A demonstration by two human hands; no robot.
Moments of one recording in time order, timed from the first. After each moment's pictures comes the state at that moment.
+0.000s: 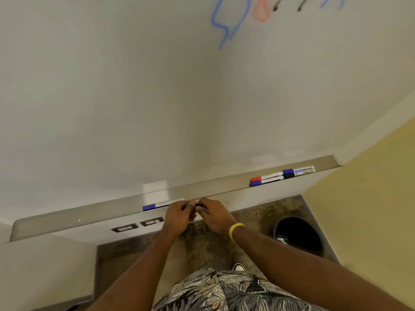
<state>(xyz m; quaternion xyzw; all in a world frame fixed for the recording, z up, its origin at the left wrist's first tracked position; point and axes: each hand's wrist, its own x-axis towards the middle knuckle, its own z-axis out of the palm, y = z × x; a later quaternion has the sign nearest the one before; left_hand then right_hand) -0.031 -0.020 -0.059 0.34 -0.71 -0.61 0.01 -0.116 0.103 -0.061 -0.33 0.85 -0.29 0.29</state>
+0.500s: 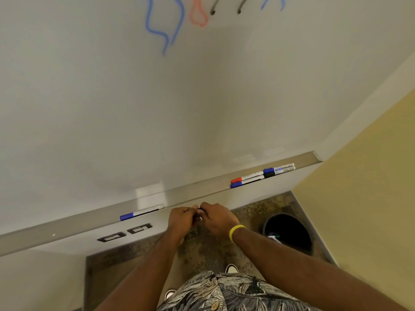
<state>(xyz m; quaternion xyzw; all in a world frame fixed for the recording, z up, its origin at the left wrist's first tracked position) -0.078 0.043 -0.064 0.43 -0.62 -0.66 -0.03 -0.152 0.163 -0.054 -0.34 0.88 -0.20 0.28</state>
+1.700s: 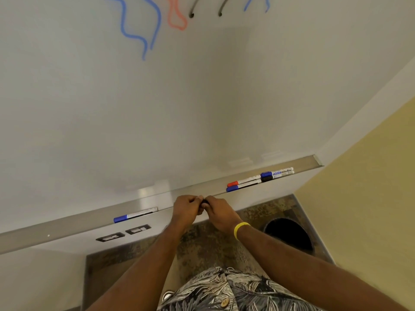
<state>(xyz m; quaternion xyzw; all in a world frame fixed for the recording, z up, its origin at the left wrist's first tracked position) -0.124 0.058 -0.046 0.38 -0.69 -0.61 -0.01 -0.185 0.181 -0.053 -0.32 0.87 -0.27 0.26</state>
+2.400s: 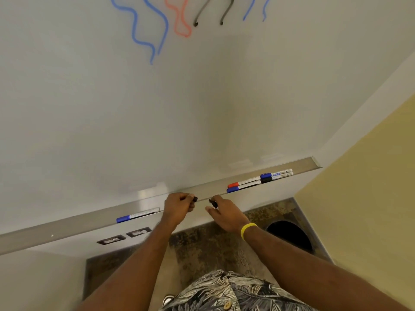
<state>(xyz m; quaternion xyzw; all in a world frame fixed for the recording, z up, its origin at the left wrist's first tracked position) -0.111 0.029 -0.046 0.37 -0.71 -0.60 0.02 -0.183 0.194 -0.037 -0.28 0.88 -0.27 0.27</state>
